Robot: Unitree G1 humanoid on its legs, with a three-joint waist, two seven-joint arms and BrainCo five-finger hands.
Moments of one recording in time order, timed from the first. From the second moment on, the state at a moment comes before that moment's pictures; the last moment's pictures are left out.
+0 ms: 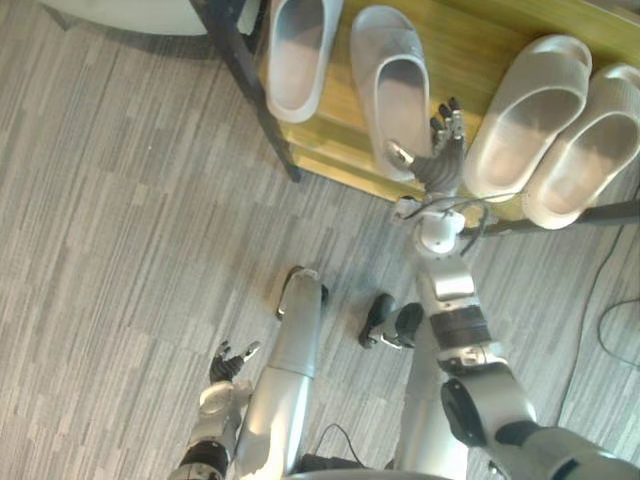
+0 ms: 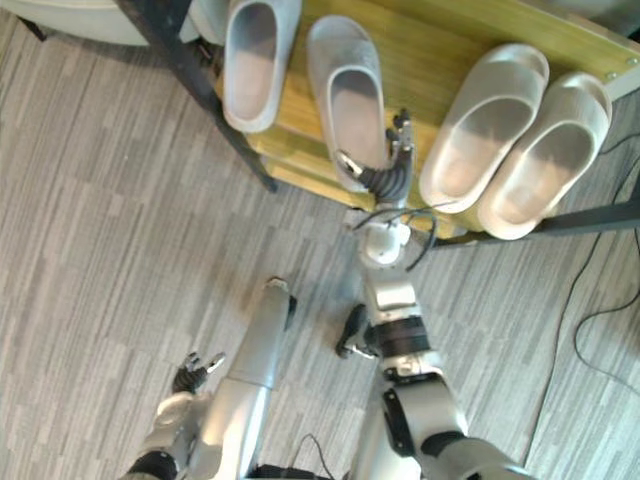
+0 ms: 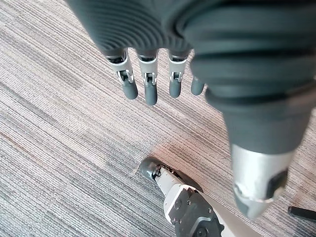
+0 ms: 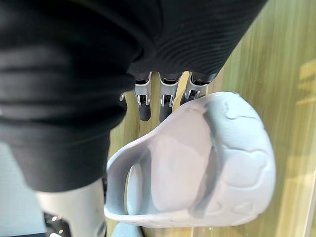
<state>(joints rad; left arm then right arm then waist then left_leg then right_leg) -0.11 0.06 0.14 0.89 -0.20 -0.10 0.19 -0.72 -0.06 0.01 0.29 0.09 -0.07 -0.44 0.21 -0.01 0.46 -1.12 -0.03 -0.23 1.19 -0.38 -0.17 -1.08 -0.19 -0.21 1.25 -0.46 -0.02</state>
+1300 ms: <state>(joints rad) -0.12 0.04 0.17 0.93 -0.22 -0.12 0.19 -0.69 -0.13 0.04 0.27 0.14 -0.06 -0.43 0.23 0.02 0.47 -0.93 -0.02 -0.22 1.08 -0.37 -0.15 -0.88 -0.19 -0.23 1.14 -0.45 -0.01</state>
